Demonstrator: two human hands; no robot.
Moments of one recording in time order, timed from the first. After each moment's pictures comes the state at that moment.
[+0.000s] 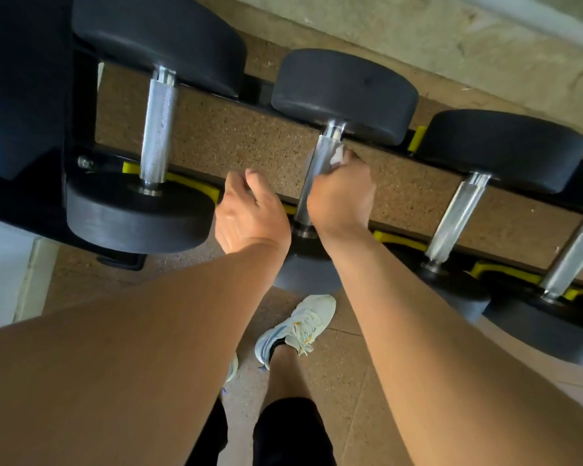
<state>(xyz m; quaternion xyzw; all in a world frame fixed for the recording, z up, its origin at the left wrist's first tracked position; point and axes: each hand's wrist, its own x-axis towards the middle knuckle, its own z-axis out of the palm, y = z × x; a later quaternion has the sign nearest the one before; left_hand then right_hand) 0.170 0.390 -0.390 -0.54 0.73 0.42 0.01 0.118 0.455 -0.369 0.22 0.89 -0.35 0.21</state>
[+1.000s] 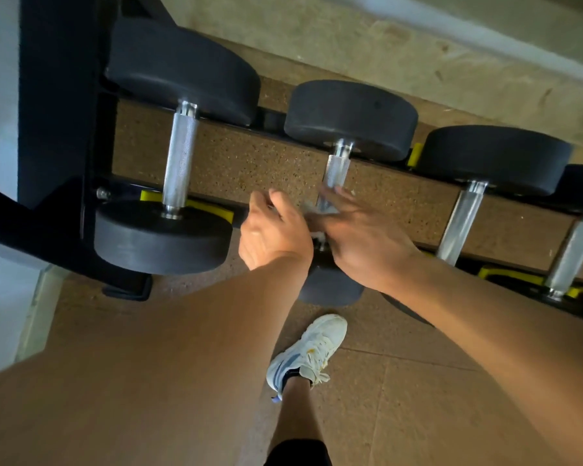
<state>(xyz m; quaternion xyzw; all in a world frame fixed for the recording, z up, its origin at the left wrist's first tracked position) 0.173 0.386 -0.387 -0.51 0.74 0.44 0.03 0.139 0.508 -0.377 -0.35 0.90 -0.04 0.26</state>
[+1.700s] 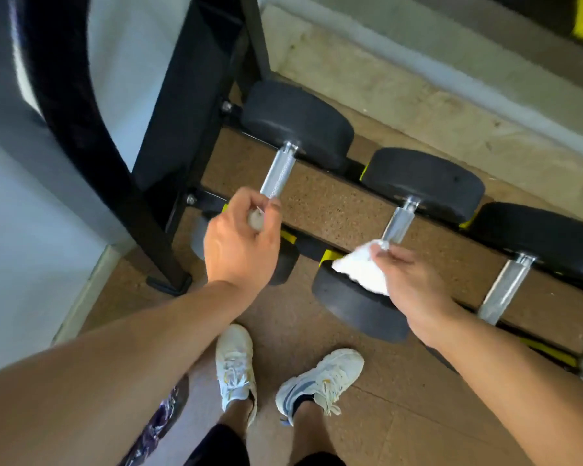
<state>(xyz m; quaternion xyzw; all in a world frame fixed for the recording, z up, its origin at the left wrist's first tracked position) 0.223 0.249 -0.339 -0.37 0.81 0.44 -0.09 0.158 0.455 -0.344 0.09 0.87 -0.37 0.30</state>
